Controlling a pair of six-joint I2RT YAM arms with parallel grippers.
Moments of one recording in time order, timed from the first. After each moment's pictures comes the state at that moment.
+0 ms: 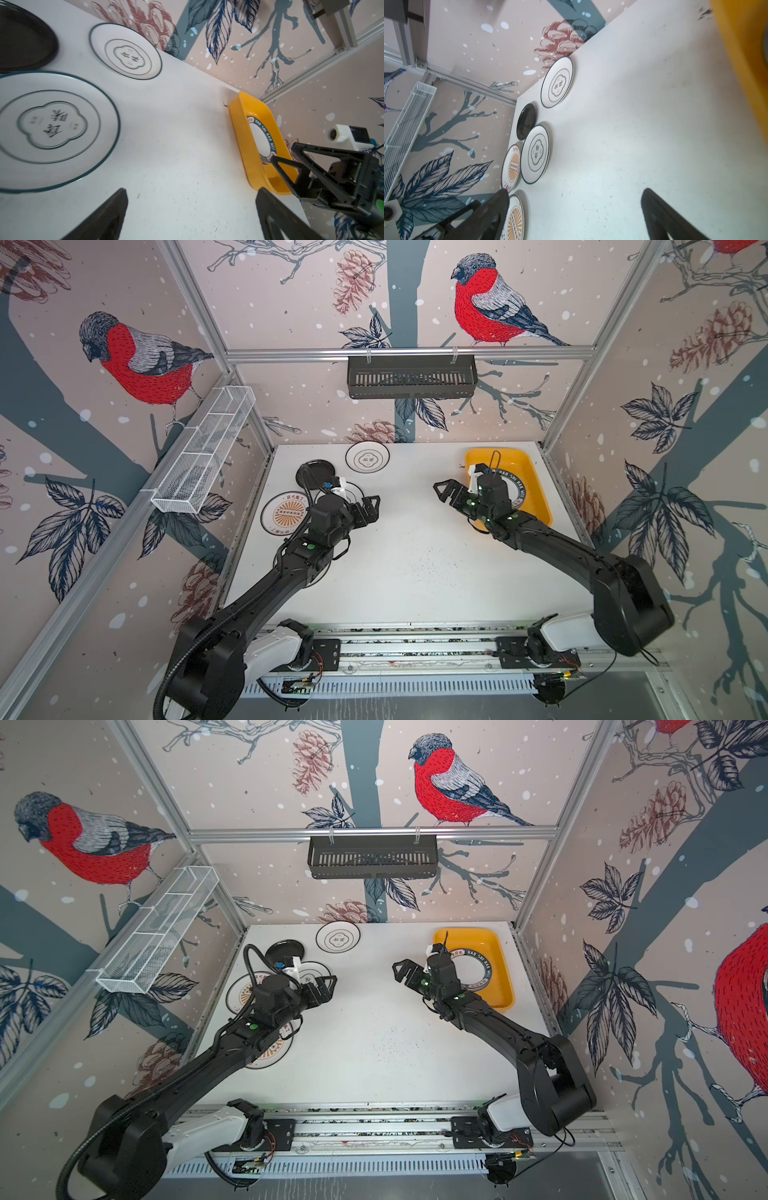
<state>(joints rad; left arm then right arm) -0.41 1.07 0.64 0.03 0.04 -0.66 0.51 1.45 0.88 0.11 -0.18 0.83</state>
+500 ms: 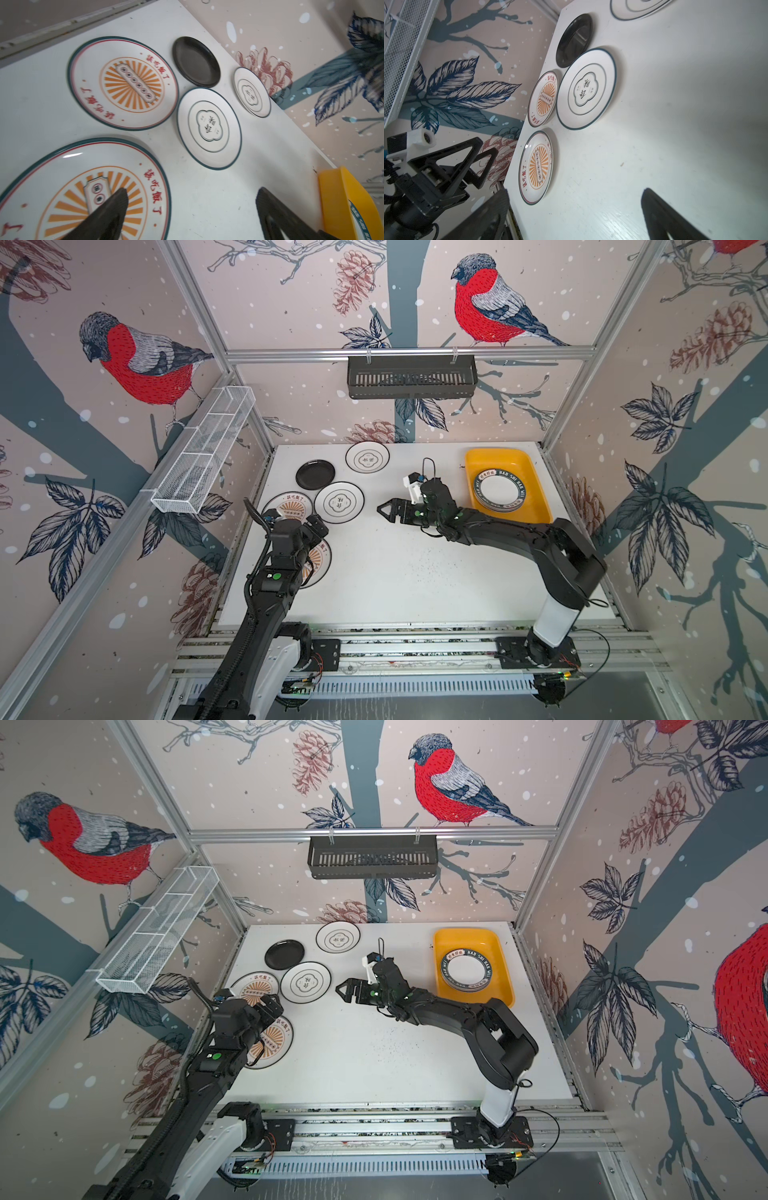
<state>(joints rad) -0.02 0.76 0.47 -0.27 -0.12 -0.73 0.78 1.82 1.13 0.21 -0.37 0.75</state>
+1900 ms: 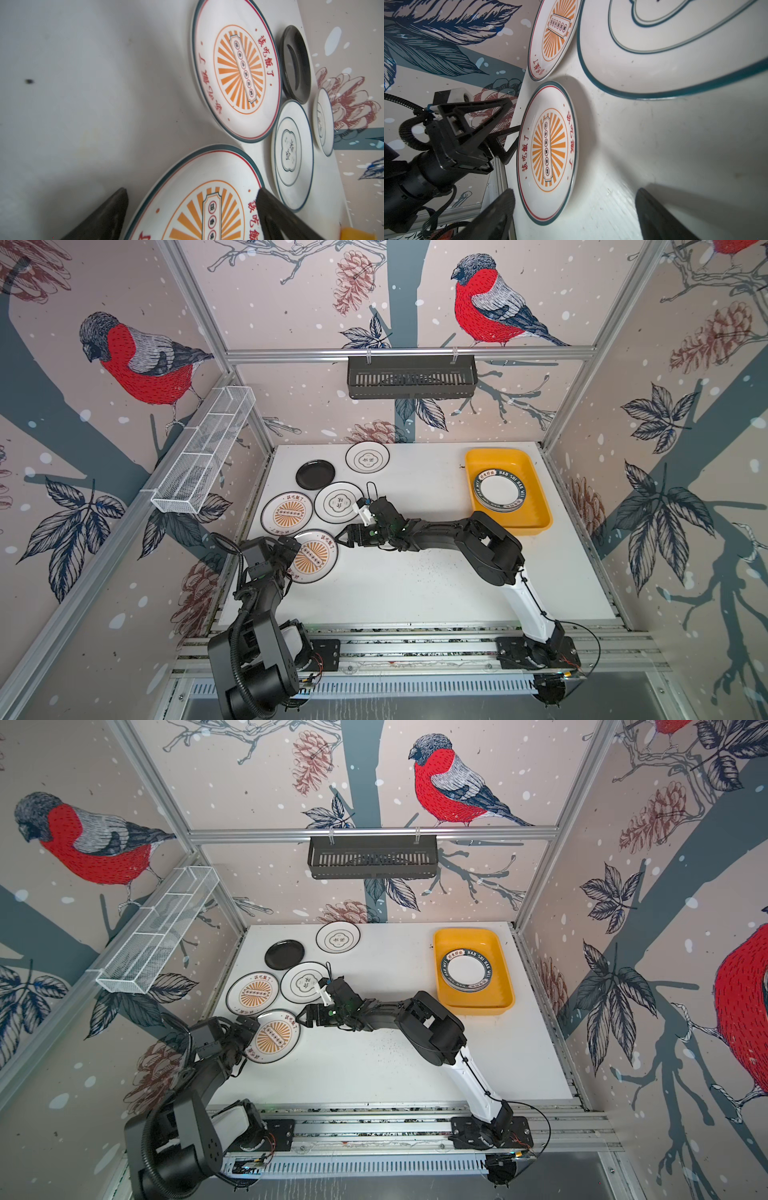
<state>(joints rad) 0.46 1.11 0.29 0.04 0.29 -0.72 0.95 2.29 1.48 0.25 -0.49 0.78</state>
